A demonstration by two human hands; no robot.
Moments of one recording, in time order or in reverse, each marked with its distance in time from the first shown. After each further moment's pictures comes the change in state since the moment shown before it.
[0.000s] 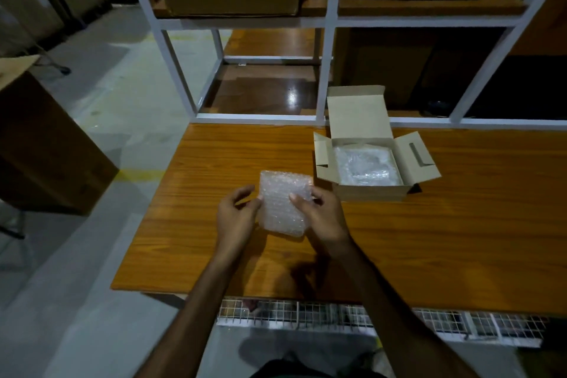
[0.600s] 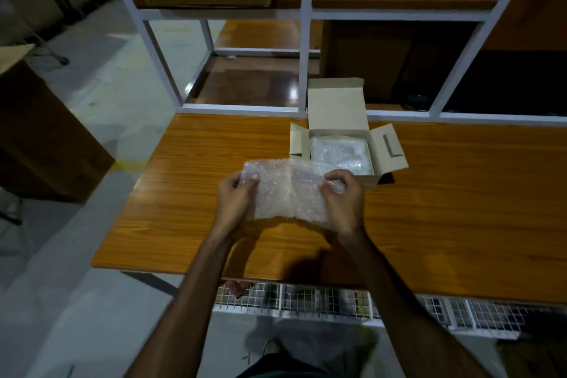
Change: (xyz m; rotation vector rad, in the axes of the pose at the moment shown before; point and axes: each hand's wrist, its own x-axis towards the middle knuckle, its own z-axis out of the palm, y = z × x) left_hand -0.031 0.033 0.058 -0.036 -0.059 -0.046; right_hand -0.015 -0.003 -0.090 -0.191 0.354 -0.191
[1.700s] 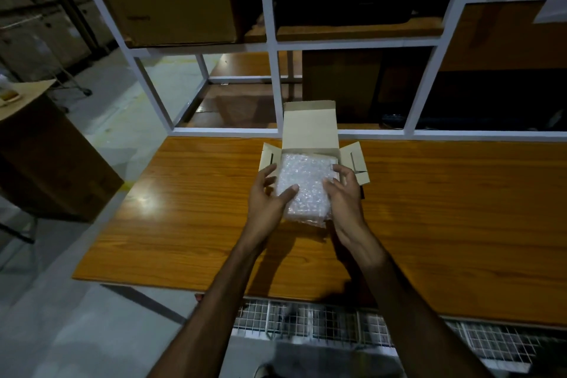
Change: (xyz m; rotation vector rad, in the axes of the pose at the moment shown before) left_hand -0.034 0.022 0.140 -0.014 -0.041 0.176; right_hand 0.038 -0.020 -0.092 0.449 -0.154 0.247
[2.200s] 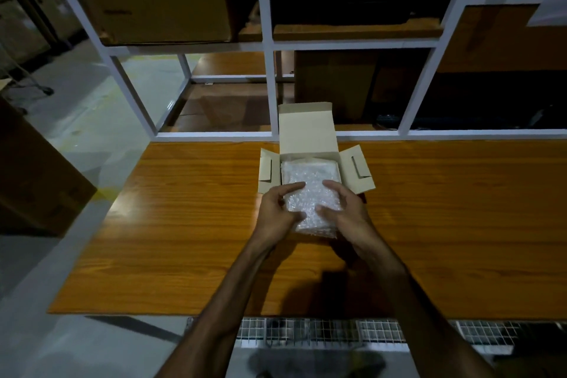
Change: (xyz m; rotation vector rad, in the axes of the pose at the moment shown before) left_hand 0.048 -0.039 -0.009 0.147 -0.243 -0.006; right_hand 0.018 0.025 -0.008 -0.440 -0.085 -0.008
